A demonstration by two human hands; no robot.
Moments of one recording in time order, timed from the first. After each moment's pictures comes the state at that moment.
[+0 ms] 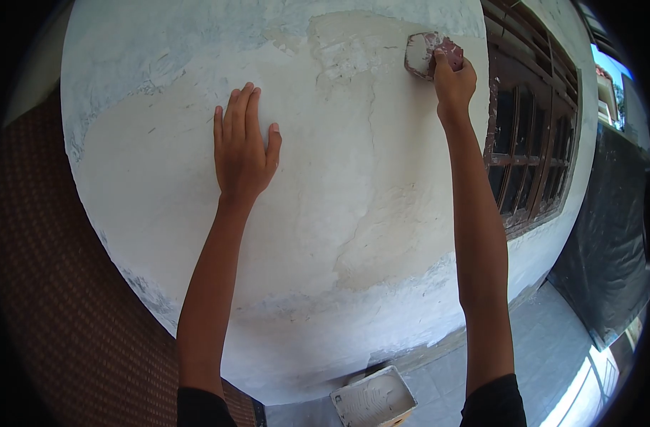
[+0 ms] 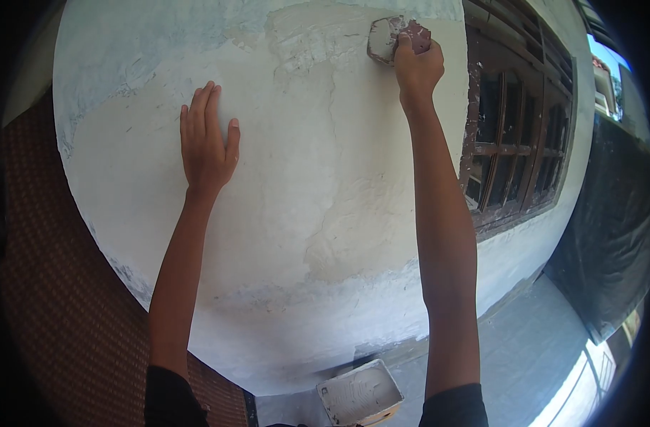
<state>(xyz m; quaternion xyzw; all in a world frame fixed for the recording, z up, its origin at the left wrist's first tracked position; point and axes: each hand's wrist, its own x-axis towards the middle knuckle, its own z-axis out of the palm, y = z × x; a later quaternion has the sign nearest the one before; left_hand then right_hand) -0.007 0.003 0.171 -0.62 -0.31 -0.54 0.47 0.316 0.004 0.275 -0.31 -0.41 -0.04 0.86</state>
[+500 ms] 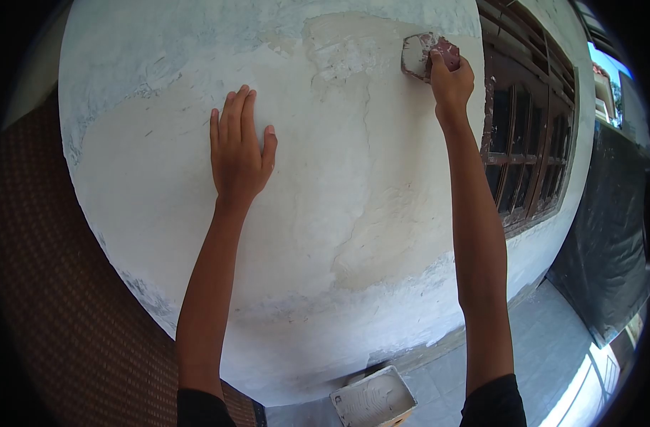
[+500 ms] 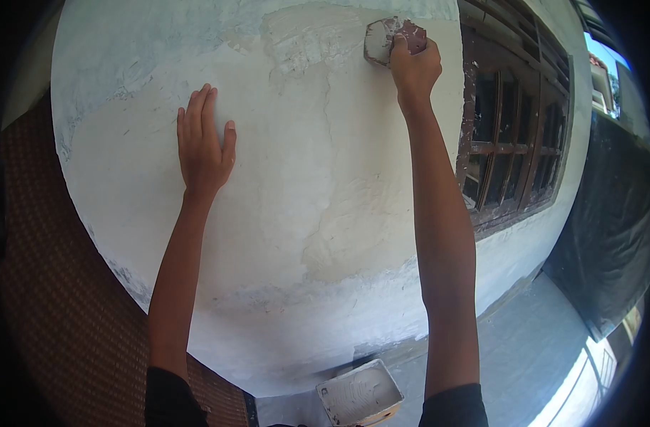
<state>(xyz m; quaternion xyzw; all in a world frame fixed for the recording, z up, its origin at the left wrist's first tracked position) -0.007 0.003 0.171 -0.62 -0.32 -0.54 0.46 0.316 -0.009 0.272 -0.35 -0.45 -0.08 0.81</state>
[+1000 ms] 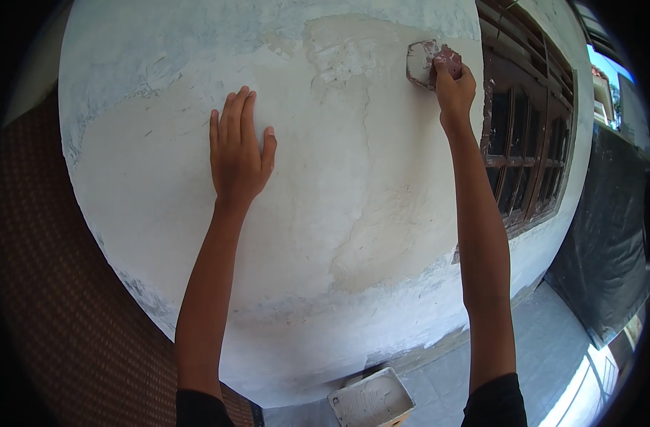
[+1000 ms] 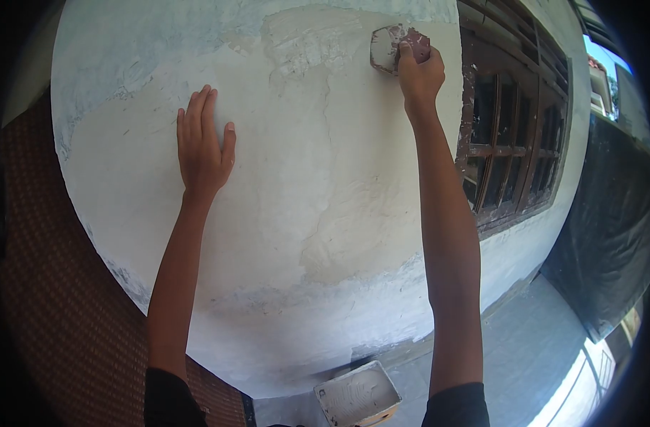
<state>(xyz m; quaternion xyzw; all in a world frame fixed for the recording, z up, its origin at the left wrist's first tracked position) -0.007 0.004 0.171 -0.62 -0.31 -0.55 0.46 0.341 0.010 0.268 -0.33 -0.44 -0.07 0.83</state>
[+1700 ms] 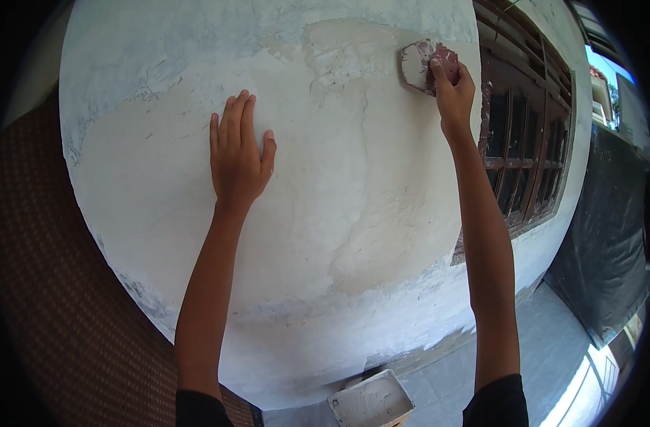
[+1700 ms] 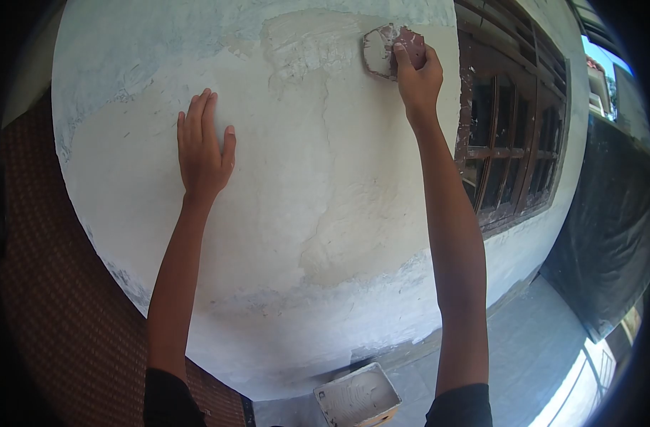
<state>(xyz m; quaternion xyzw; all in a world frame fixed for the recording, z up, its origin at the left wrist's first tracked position) -0.007 0.003 0.172 -0.62 -0.31 -0.55 0.47 0.347 0.006 0.262 -0.28 -0.51 -0.10 0.81</state>
